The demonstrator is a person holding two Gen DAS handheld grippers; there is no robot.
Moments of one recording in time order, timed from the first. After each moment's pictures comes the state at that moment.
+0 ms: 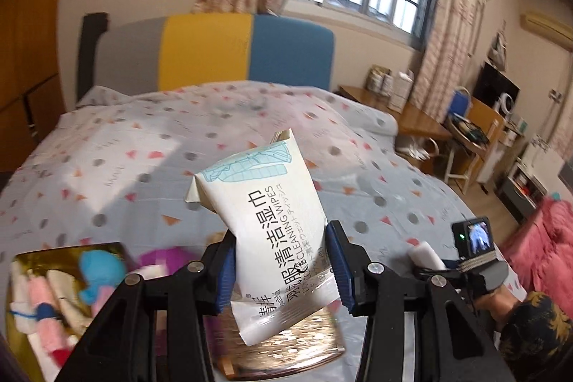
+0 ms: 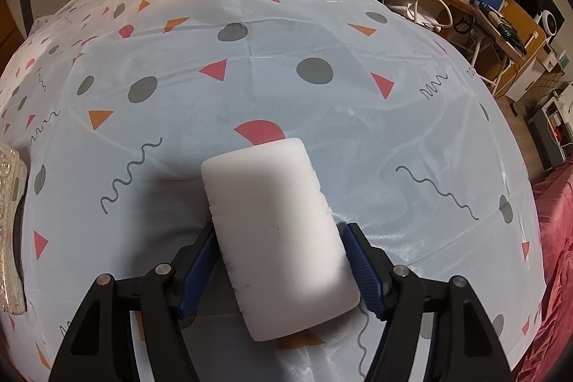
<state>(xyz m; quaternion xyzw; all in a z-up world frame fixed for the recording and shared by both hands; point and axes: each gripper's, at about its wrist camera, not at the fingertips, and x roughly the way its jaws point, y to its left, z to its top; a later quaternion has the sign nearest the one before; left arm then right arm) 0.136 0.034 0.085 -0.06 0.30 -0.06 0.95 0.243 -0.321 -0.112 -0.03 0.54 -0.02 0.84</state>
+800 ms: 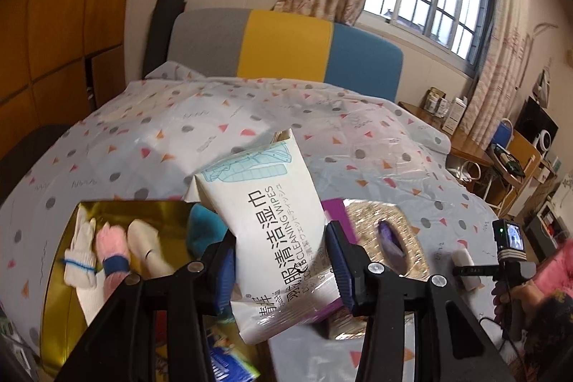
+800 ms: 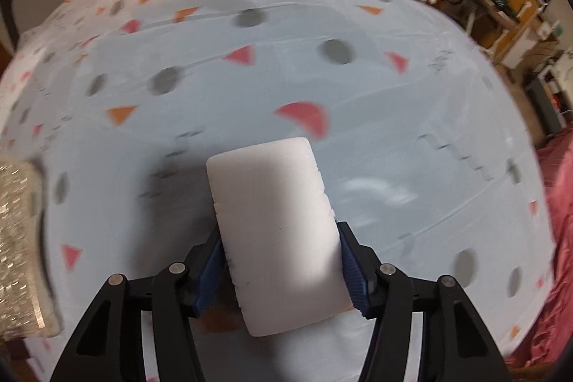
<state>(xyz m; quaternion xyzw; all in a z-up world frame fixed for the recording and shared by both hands) 0.067 0.155 0.050 -0.12 0.30 0.04 0.95 0.239 -0.284 -0.103 0.02 0.57 -0.03 0.82</state>
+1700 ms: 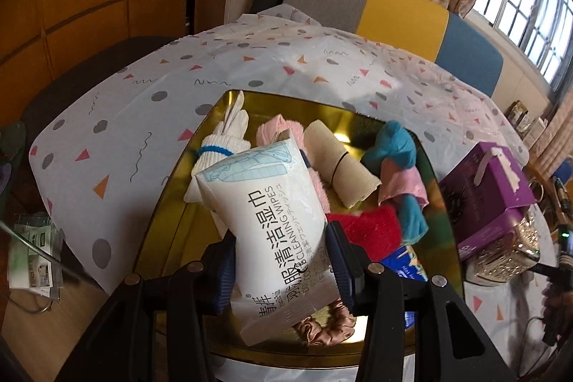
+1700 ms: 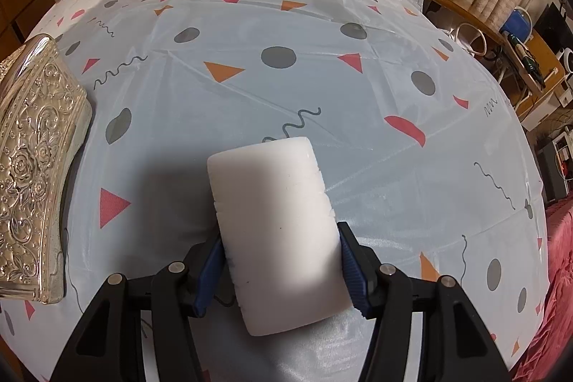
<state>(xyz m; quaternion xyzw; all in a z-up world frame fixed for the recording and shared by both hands) -0.023 0.291 -0.047 -0.19 0.37 0.19 0.89 0.216 -0.217 -0.110 -0.08 0.54 0.02 0.84</state>
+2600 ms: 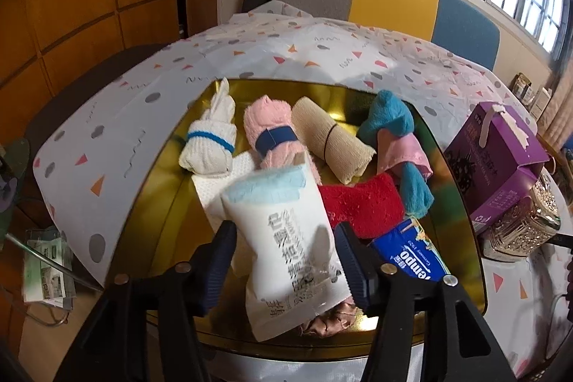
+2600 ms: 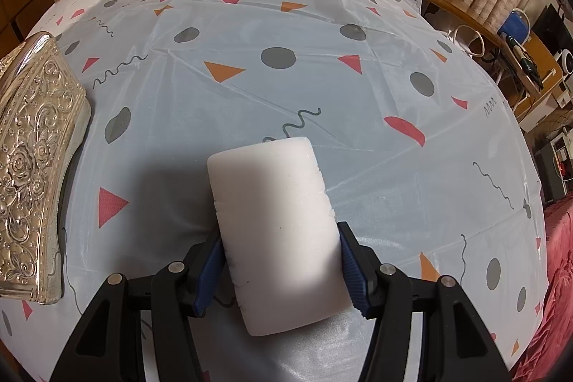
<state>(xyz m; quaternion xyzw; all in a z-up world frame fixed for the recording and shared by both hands) -0.018 0.263 -0.058 -0.13 0.38 0.19 0.89 0.214 -0.216 -0.110 -0.08 0.54 0.02 0.84</state>
